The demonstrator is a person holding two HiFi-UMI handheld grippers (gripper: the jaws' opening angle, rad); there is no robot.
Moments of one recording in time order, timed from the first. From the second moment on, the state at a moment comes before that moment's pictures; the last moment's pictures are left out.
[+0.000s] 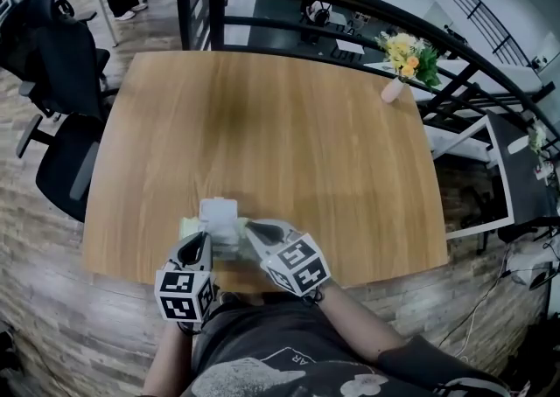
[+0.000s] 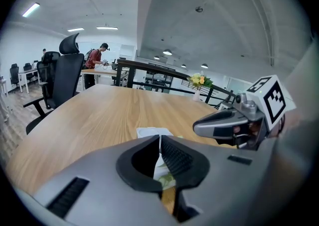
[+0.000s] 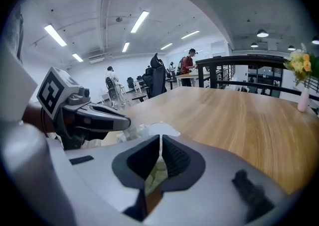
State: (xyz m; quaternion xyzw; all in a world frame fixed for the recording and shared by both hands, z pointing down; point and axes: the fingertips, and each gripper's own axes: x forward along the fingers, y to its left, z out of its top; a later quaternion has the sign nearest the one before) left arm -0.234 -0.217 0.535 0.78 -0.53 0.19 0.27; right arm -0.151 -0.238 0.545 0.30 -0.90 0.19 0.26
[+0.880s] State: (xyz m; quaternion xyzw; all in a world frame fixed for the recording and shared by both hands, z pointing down) left arm -0.250 -0.216 0.534 0.76 -0.56 0.19 0.28; right arm -0.197 -0.218 0.568 0.16 -0.92 0.14 0.32
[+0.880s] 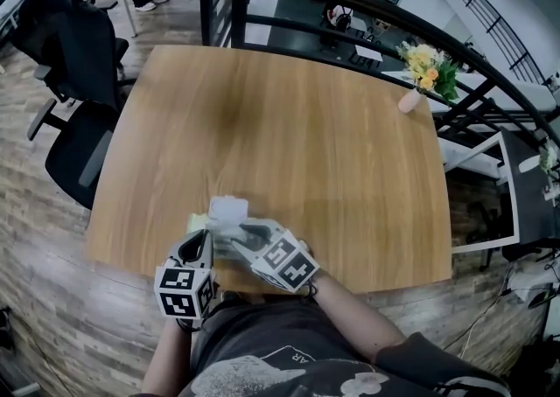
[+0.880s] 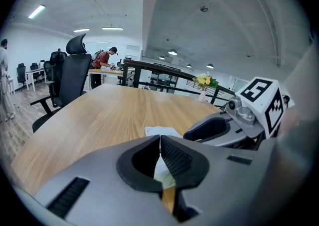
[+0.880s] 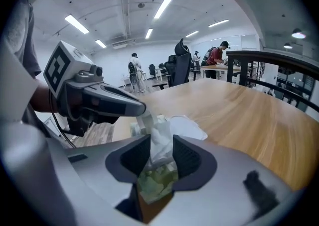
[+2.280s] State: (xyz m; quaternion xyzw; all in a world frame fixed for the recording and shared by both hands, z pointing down) left arm -0.254 -0.203 0.533 0.76 -0.56 0.19 0.28; right arm -0.183 -0.207 0.572 0.19 -0.91 0.13 0.34
